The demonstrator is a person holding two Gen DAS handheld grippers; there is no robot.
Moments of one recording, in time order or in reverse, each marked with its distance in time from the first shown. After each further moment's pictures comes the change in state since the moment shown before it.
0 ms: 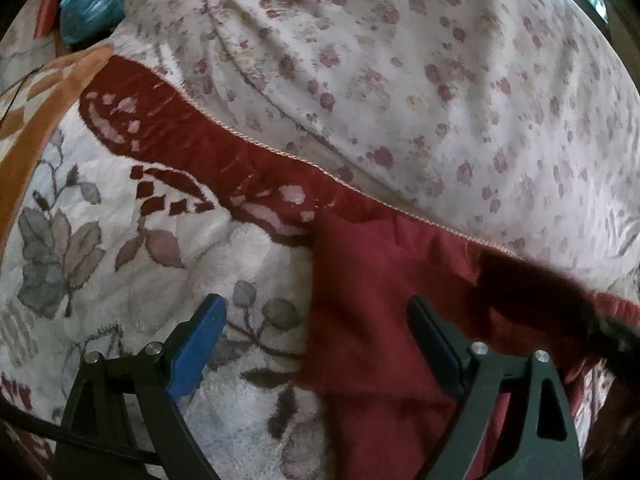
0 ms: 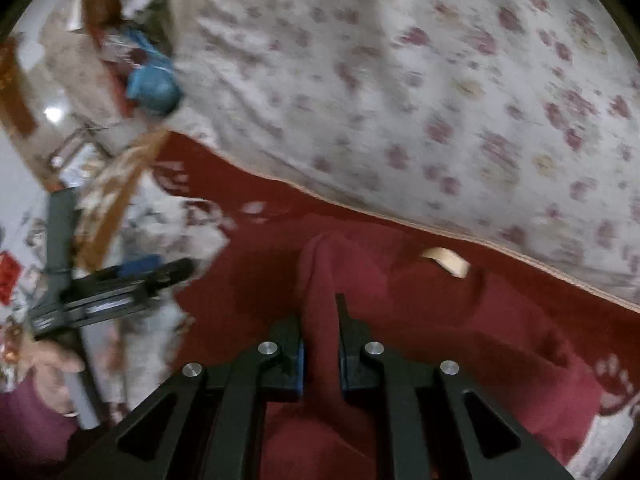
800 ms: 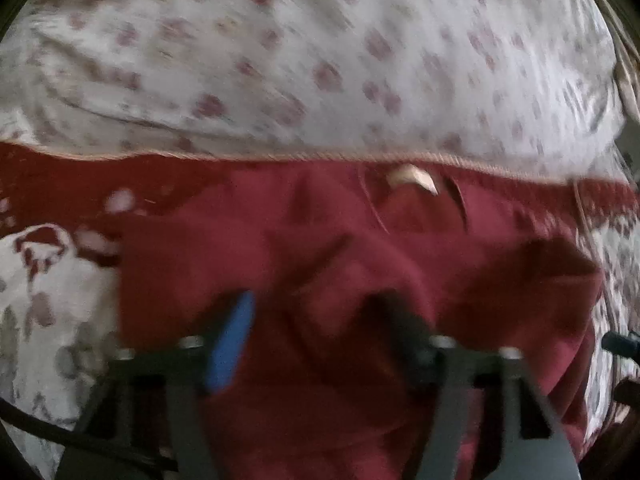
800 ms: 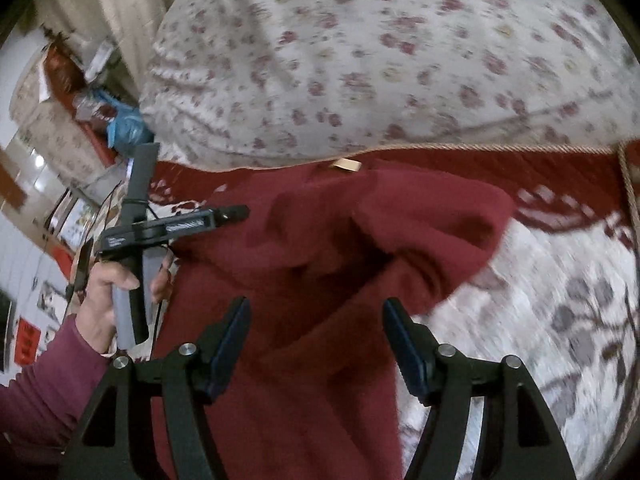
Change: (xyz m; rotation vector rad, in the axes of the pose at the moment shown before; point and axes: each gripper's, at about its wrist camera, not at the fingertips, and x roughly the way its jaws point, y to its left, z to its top) left arm 0.068 -0.125 -0.019 0.396 0.213 -0.119; right arm -0.111 -0.066 -0.118 0.290 -0.047 -0.041
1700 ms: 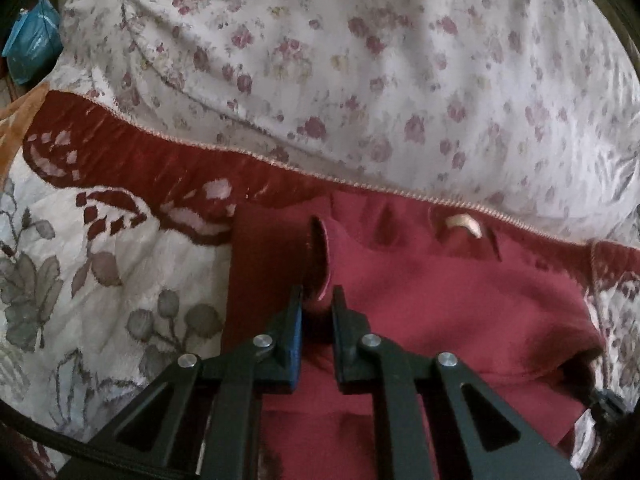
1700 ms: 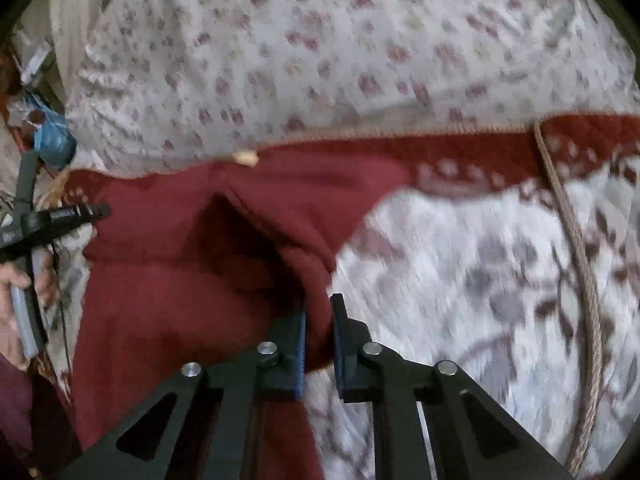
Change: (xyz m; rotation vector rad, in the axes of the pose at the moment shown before) left arm -0.051 0.059 -0.023 -0.218 -0.114 0.103; right arm -0.001 -0.030 -0.028 0.054 -0.005 -0.314
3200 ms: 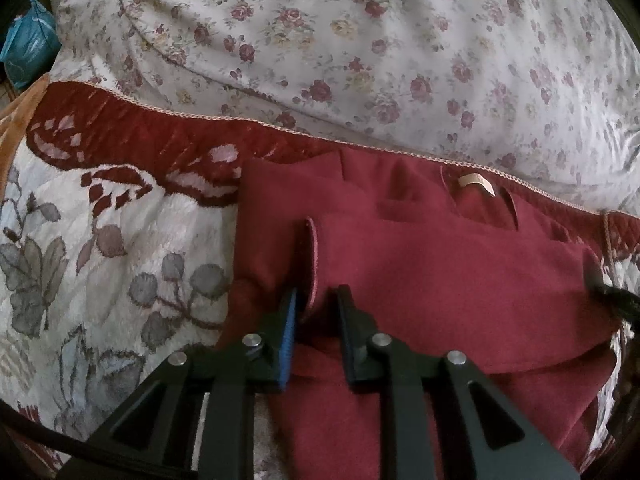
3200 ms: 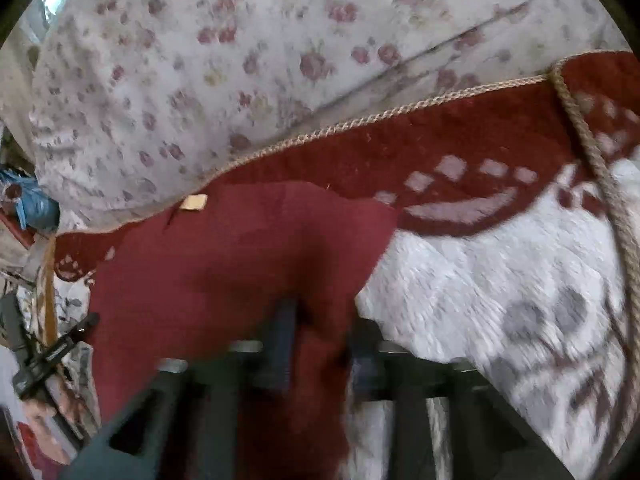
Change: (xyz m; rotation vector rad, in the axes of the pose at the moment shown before) left arm 0.006 -0.002 -0.022 0.052 0.052 0.039; right arm 0.068 -0.050 0.071 0.209 0.062 0.066
